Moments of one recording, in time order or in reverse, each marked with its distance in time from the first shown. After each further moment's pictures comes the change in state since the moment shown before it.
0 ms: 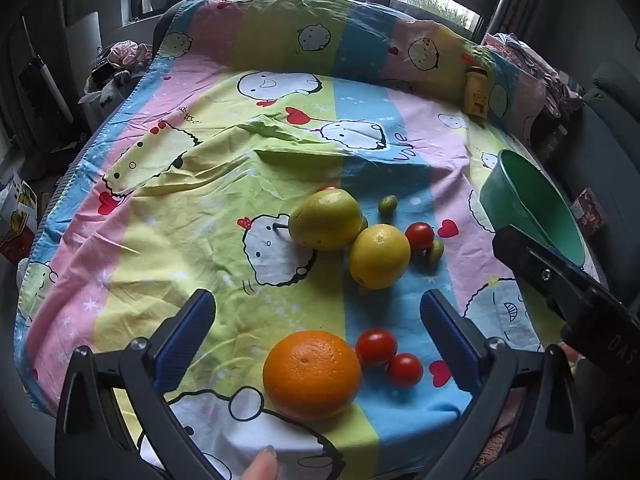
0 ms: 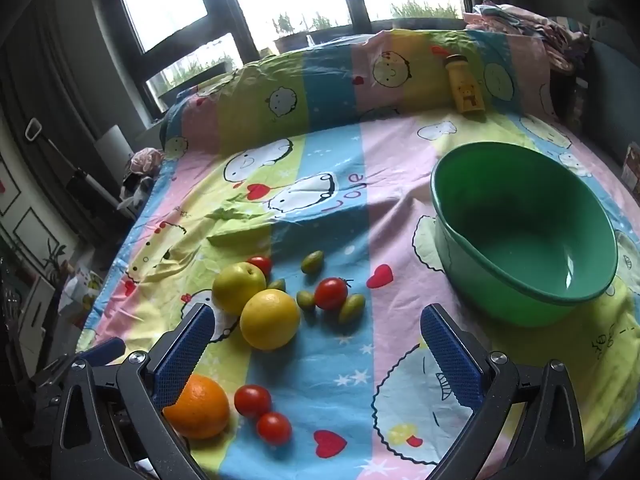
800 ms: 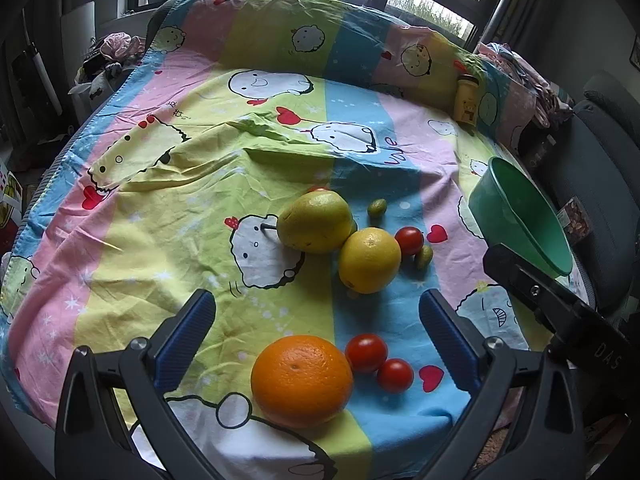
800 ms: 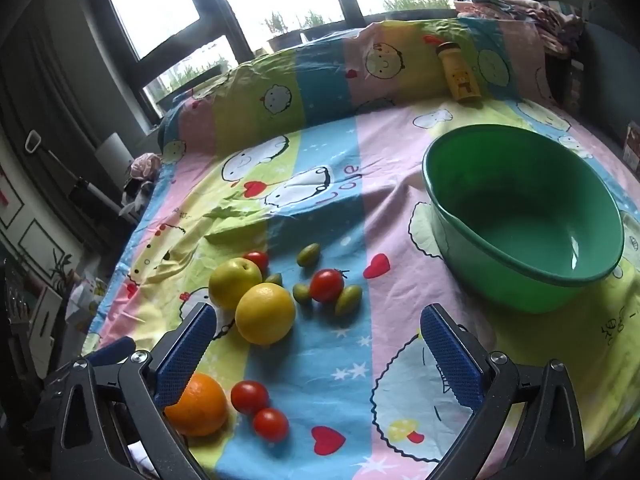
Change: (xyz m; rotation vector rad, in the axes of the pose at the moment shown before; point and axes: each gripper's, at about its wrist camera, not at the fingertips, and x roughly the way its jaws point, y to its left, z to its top) left arm 0.007 0.005 -0.001 -0.036 -0.011 -0.094; right arm 0.002 -0.016 -0.006 0.097 -0.022 0.121
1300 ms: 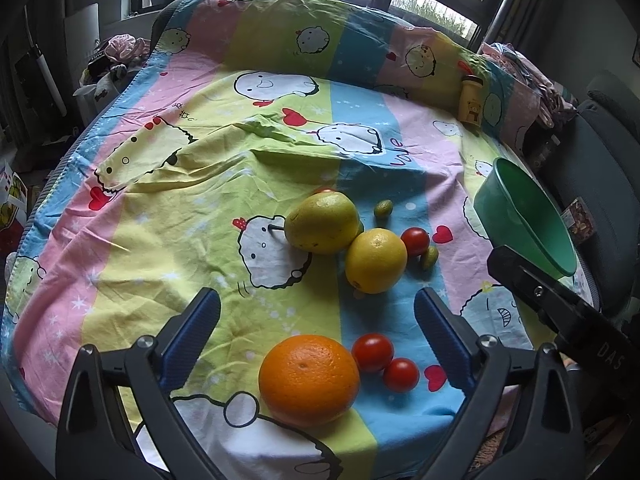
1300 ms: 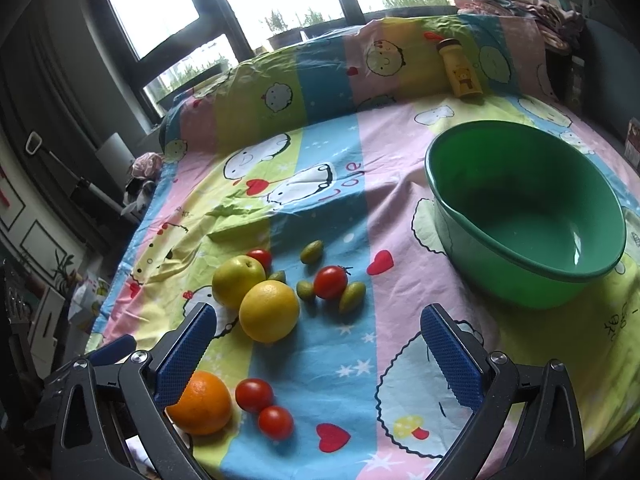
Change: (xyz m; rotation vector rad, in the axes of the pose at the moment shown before) left arm -0.002 0.003 0.001 0.002 0.001 0.017; right arm 0.000 0.001 -0.002 0.009 0.008 0.000
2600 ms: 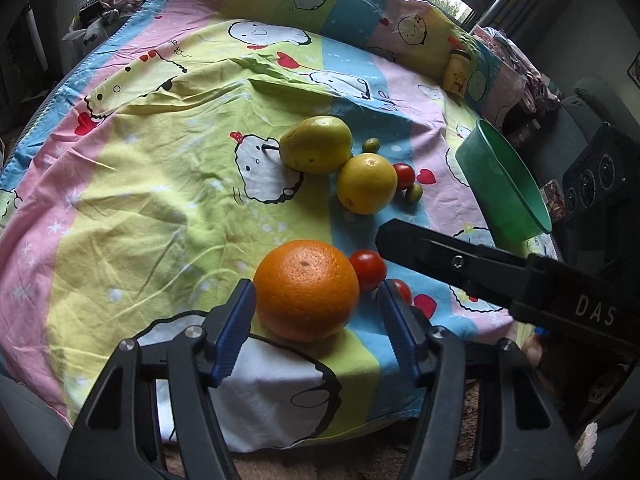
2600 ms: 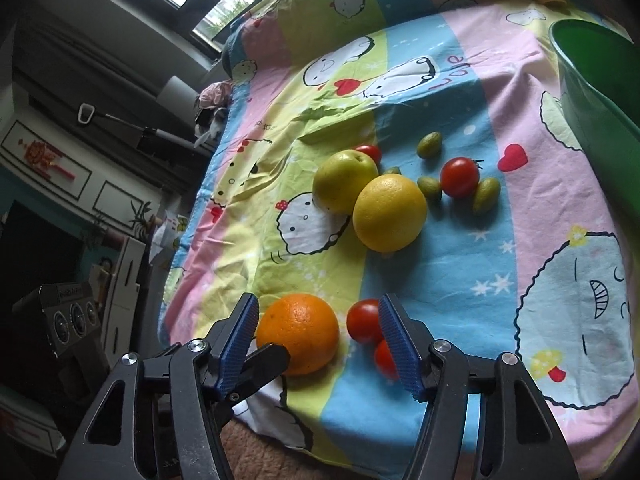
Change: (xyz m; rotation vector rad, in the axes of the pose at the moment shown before) left arm -0.004 0.018 -0.043 -0.057 0.139 -0.123; right arm 0.040 0.042 -0.030 0.029 0.340 0.359
